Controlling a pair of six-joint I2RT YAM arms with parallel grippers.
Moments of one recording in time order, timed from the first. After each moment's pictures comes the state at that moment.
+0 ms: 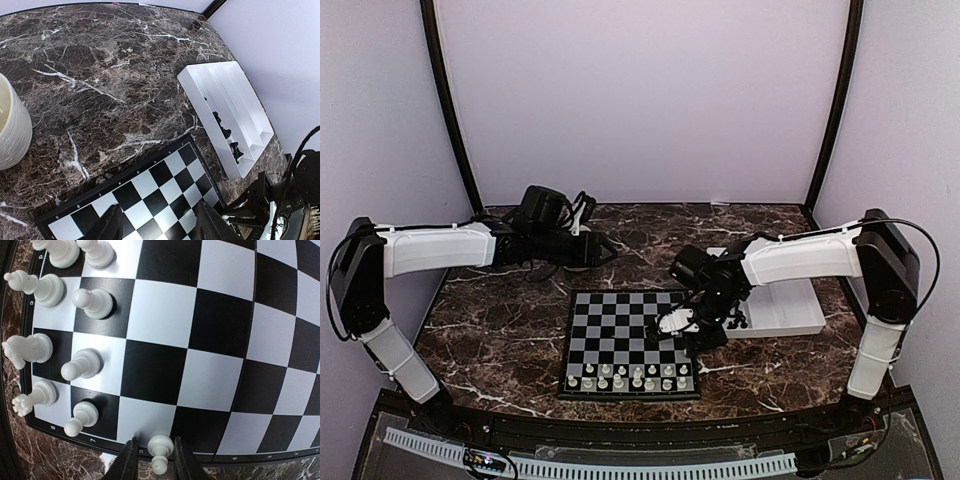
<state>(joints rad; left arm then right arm) -0.63 1.62 1.11 -0.13 0.27 -0.45 0.92 1.84 1.22 -0.80 -0.24 -0.82</state>
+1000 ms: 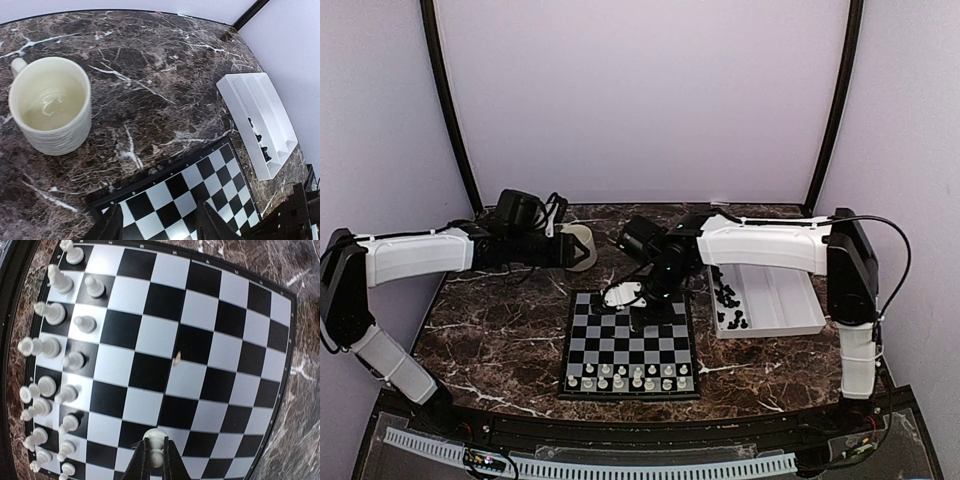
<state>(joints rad) -0.53 1.51 1.00 -0.14 0.21 -0.39 1.01 2.04 1.70 -0.91 -0.23 -0.79</state>
